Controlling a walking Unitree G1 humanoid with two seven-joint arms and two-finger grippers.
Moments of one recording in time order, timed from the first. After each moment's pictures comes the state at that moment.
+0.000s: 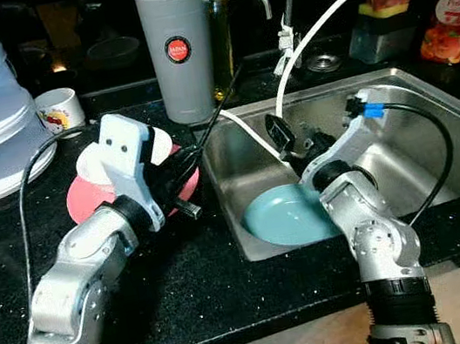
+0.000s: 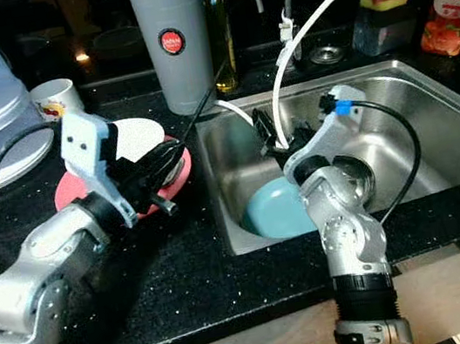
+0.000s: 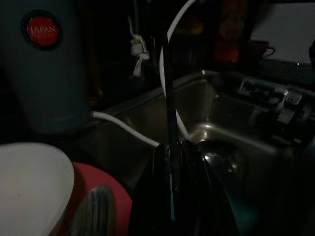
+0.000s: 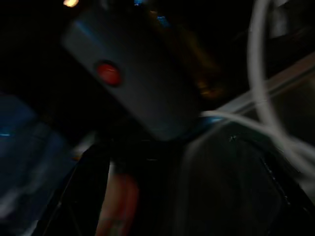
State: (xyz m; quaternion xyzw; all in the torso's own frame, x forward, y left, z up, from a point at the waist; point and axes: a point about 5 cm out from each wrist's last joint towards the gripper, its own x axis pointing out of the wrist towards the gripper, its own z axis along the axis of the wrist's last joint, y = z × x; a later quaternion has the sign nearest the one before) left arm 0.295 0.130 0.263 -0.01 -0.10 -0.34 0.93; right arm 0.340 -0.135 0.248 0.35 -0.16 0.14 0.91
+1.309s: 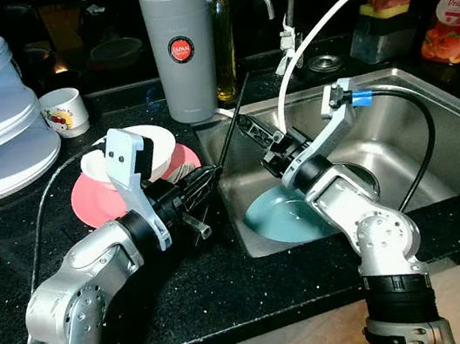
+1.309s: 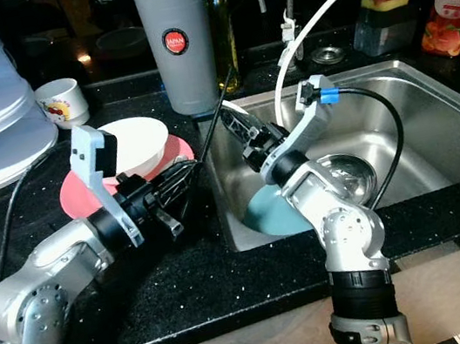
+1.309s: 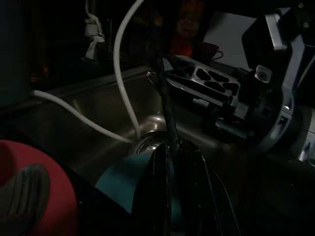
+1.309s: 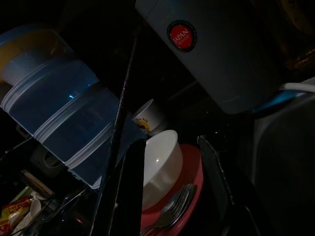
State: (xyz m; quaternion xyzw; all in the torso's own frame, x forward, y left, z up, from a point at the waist) left arm 0.284 0.119 0.250 -0.08 -0.06 -0.42 0.90; right arm 0.331 -0.110 0.261 0.36 -0.12 0.26 0.89
